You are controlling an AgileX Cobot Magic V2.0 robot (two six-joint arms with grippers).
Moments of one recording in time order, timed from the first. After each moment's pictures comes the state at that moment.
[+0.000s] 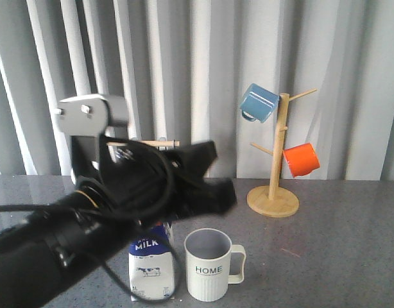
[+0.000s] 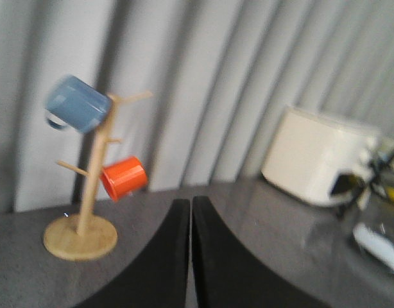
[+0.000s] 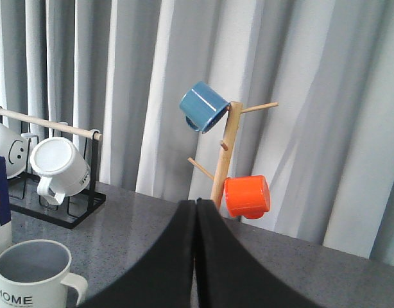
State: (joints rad) left arm -0.80 1.35 -1.12 -0.40 -0.17 0.16; right arm 0.20 0.69 -0.66 0.11 0.02 -0.23
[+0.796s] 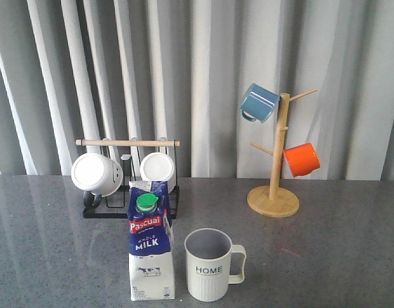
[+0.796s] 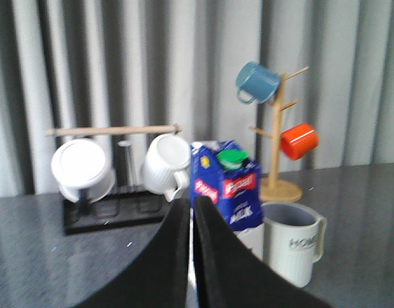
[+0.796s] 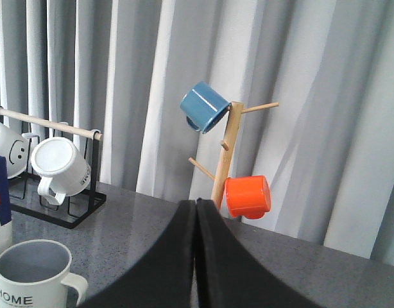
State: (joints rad) left arm -0.35 0.46 -0.29 -0.13 -0.17 0.05; right arm 0.20 0.69 -0.66 0.11 0.02 -0.23
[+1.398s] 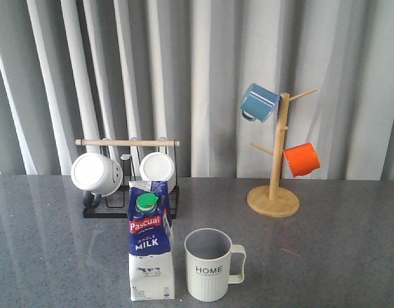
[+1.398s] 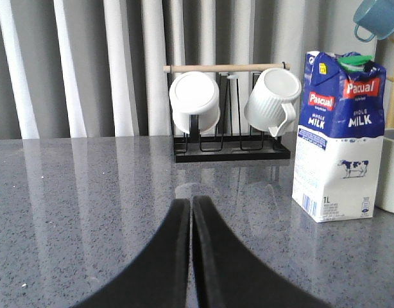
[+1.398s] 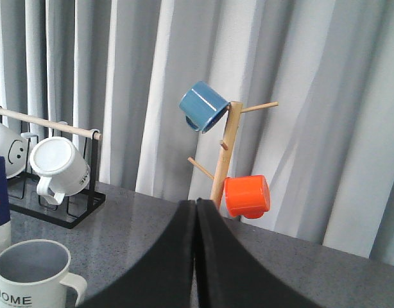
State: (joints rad) left arm -0.06 0.01 0.02 0.07 0.02 -0.09; right arm 0.20 0.69 -0.66 0.11 0.02 -0.23
